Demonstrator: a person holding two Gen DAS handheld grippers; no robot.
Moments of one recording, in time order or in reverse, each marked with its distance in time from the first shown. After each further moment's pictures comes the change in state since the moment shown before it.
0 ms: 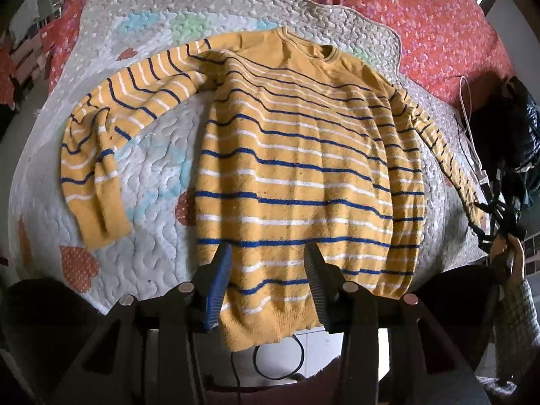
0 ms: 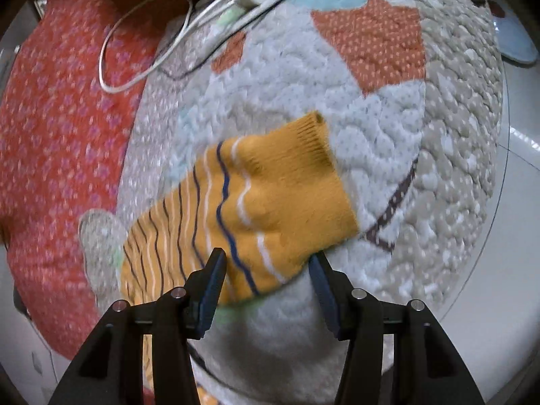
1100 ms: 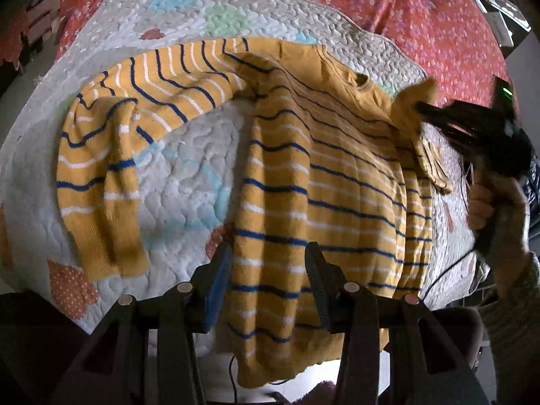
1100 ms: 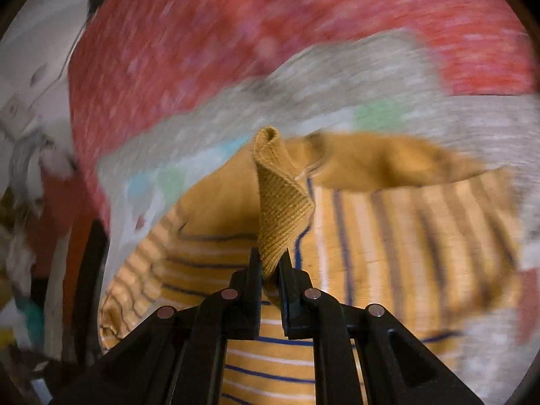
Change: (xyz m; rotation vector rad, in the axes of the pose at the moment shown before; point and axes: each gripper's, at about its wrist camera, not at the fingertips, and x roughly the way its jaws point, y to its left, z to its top) left arm 0.022 0.064 0.028 -0.162 -0.045 -0.088; right arm 0.128 0.344 -0.302 -1.099 0.265 0.165
